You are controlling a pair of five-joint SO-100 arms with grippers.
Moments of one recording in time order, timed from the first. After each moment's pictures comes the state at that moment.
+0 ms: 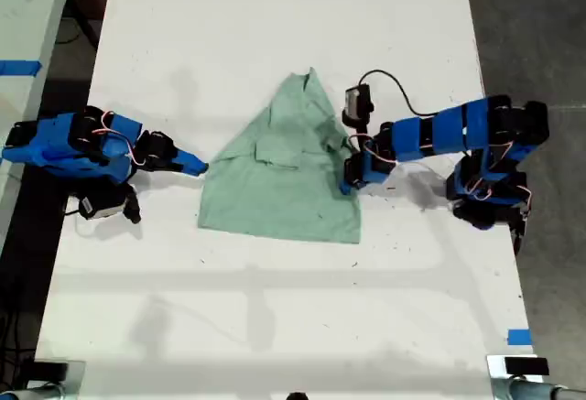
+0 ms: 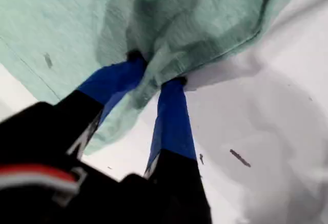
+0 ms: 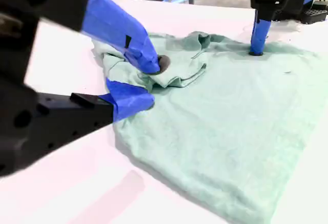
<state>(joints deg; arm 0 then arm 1) -5.5 206.1 184.3 57.6 -0.3 9.6 97.9 115.7 61.9 -20.4</state>
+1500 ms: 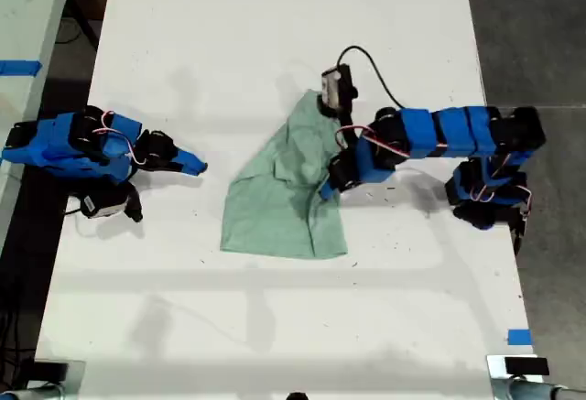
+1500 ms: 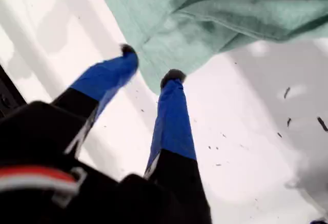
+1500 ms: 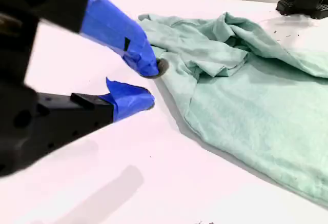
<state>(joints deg) -6.2 206.1 184.3 58.9 -2.2 -3.1 101.6 73.8 94.3 -19.5</state>
